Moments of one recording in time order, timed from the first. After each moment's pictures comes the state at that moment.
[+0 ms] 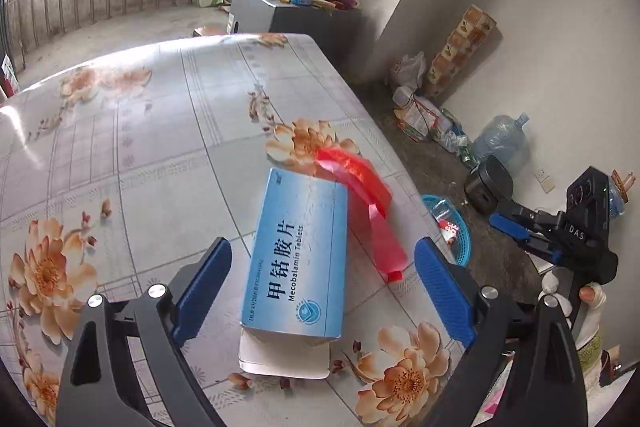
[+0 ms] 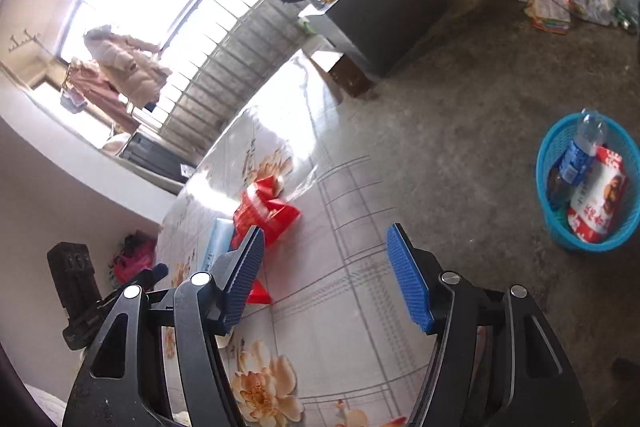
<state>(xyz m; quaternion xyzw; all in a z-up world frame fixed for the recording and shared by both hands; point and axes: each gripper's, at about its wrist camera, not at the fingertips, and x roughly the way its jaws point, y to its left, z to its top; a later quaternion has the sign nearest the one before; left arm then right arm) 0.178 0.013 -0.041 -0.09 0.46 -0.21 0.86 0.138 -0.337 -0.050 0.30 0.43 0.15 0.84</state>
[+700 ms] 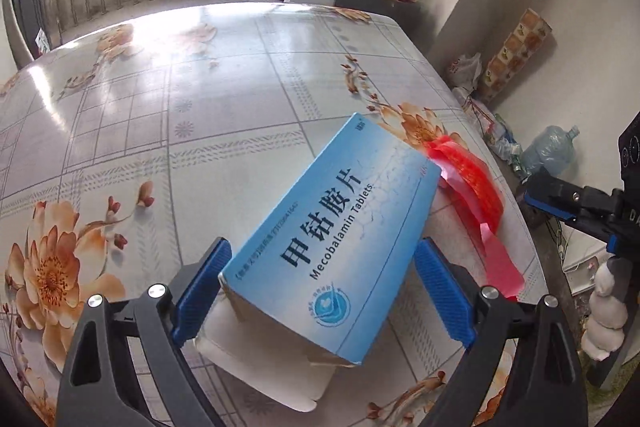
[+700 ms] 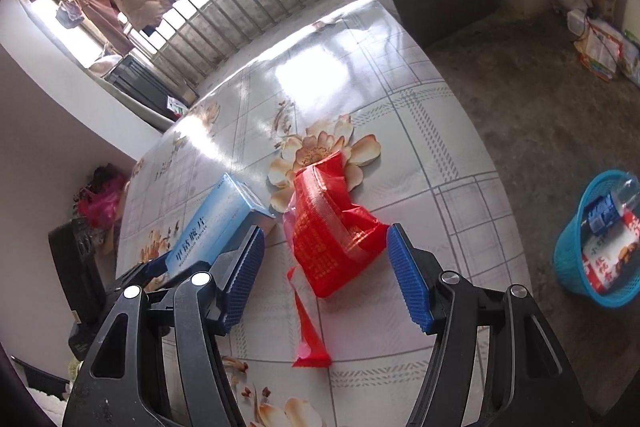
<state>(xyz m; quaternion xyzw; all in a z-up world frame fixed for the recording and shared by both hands) 0.221 0.063 -0.097 -0.10 0.47 -0.13 0.87 0.205 -0.220 -0.047 0.16 0.48 0.17 0.84</state>
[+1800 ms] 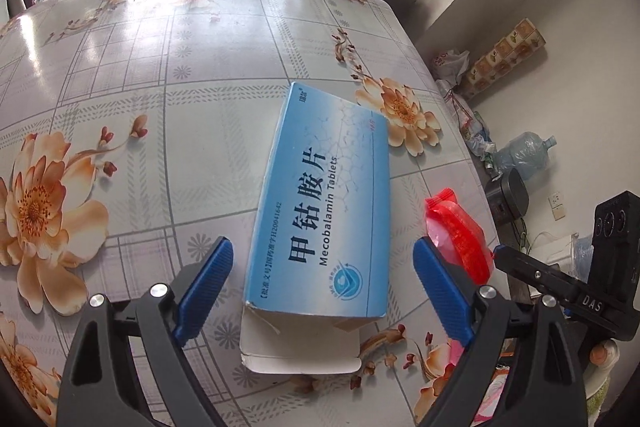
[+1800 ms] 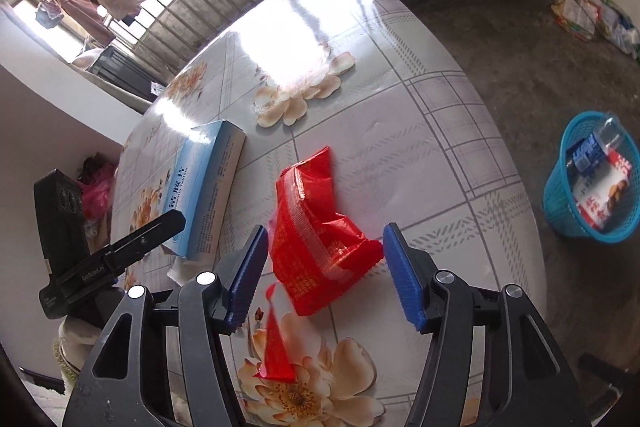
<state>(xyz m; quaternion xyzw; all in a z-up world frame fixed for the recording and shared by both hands) 0.198 0.064 -0.093 -0.15 0.51 -0.16 0.83 0.140 -0.228 -0.043 0.18 0.52 0.14 0.82</state>
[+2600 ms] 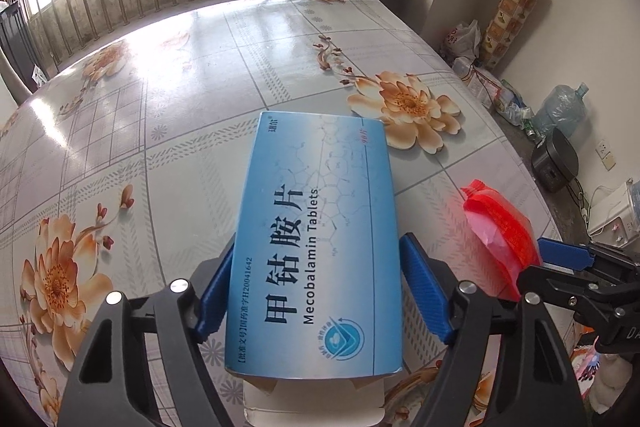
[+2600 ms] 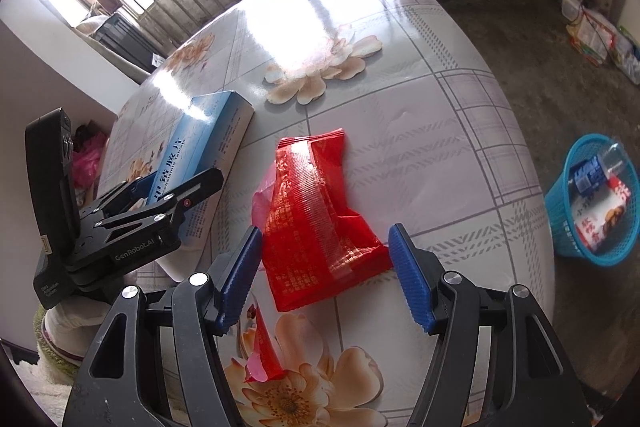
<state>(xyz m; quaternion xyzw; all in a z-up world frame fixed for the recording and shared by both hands) 0.212 0.024 -0.101 -0.01 0.48 -0.13 0.87 0.156 -0.202 -0.057 0.13 0.54 0.16 0.82</state>
